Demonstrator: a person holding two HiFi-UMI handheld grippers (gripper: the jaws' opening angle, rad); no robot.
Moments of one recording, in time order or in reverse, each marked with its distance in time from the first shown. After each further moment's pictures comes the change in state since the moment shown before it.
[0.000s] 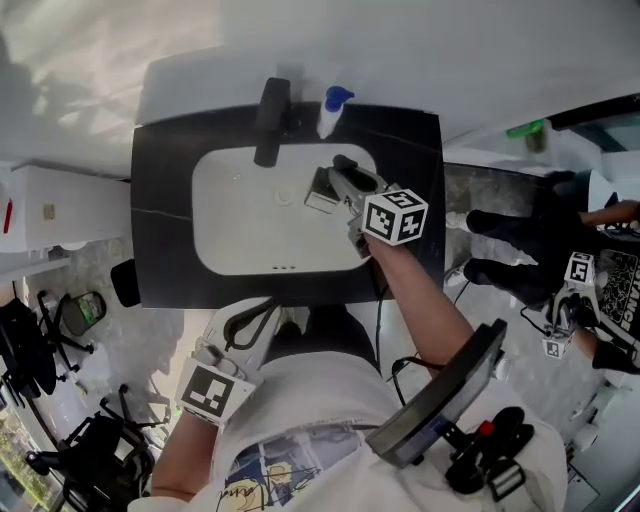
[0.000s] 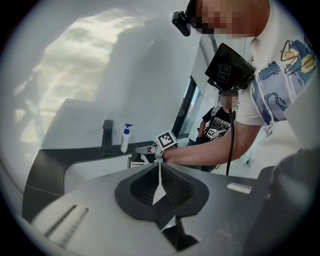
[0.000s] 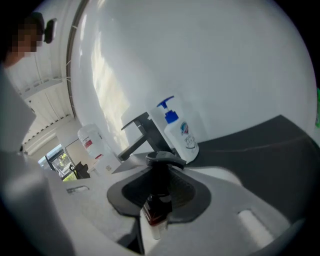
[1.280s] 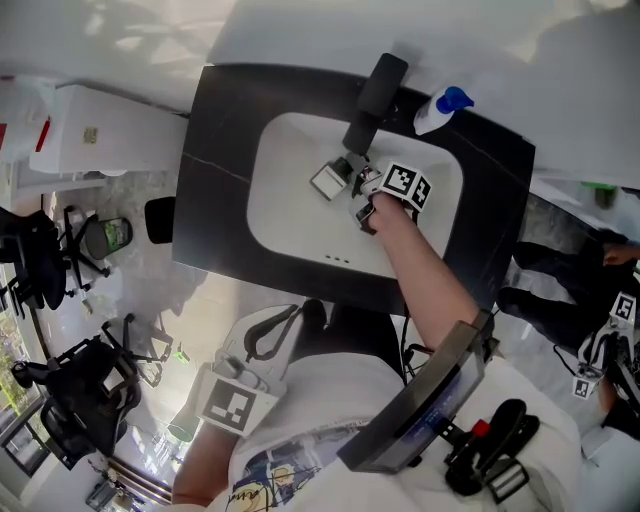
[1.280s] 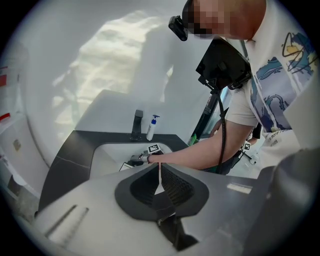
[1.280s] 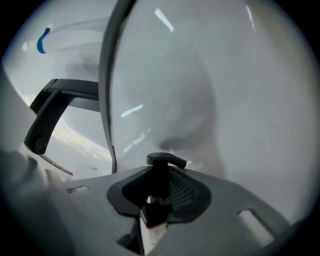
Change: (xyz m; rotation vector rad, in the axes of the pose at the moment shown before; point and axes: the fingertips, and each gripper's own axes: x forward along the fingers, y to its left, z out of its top) left arm -0.028 0.028 -0.034 -0.161 0.048 0.275; right arm 0.167 -0.011 -0.137 0.762 0.184 0.089
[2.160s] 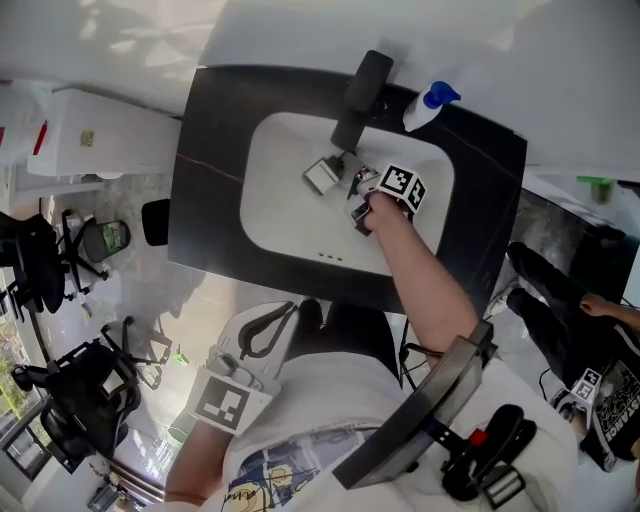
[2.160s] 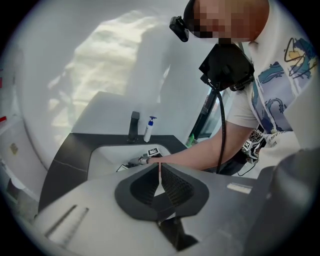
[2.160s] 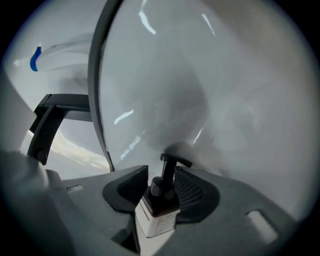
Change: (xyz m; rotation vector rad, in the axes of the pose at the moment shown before) left arm 0.001 -0.008 0.010 0.038 -0.005 -0.026; right arm -0.009 -0.016 -0.002 0.113 -0.025 -0.015
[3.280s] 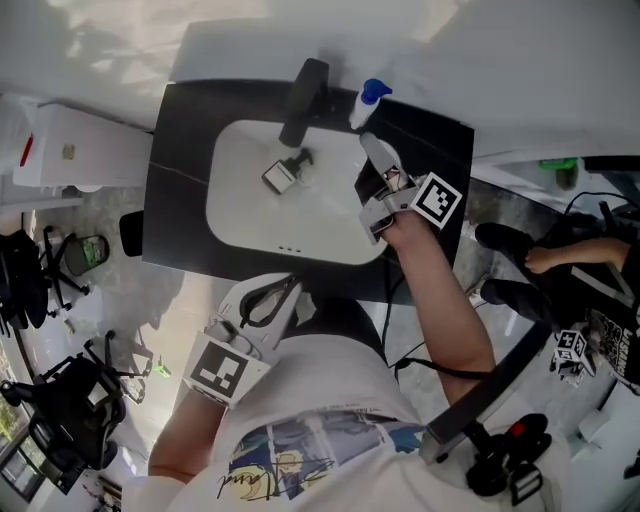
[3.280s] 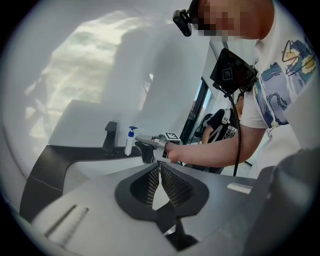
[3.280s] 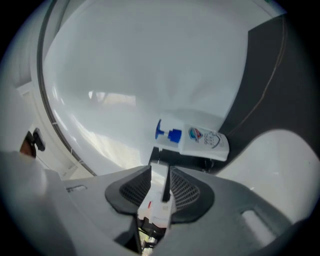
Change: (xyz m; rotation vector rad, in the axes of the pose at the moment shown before) left arm 0.042 -0.055 0.042 0.052 -0.082 -0.125; right arm -0.180 0.195 0.078 -0.194 -0.200 0.482
